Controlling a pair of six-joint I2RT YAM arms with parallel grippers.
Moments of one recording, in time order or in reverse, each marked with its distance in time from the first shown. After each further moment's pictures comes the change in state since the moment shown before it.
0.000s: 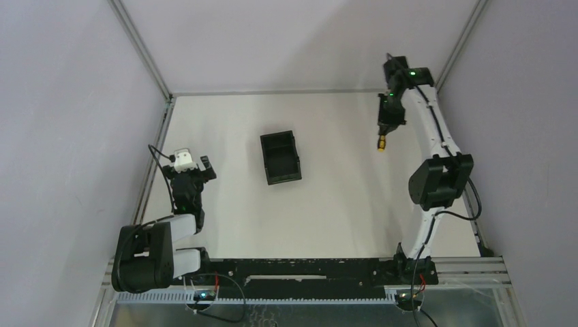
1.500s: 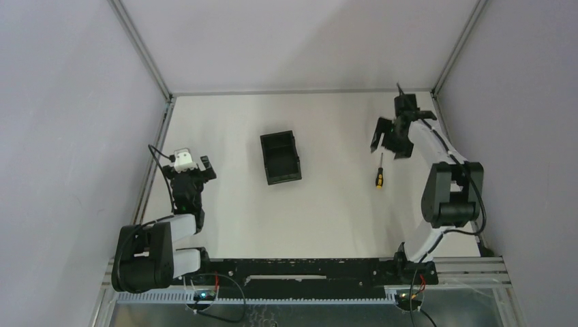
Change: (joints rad) left arm 0.000 0.000 0.000 0.000 0.000 0.000; right arm -0.079 -0.219 -0.634 0.580 -0.091 0.051
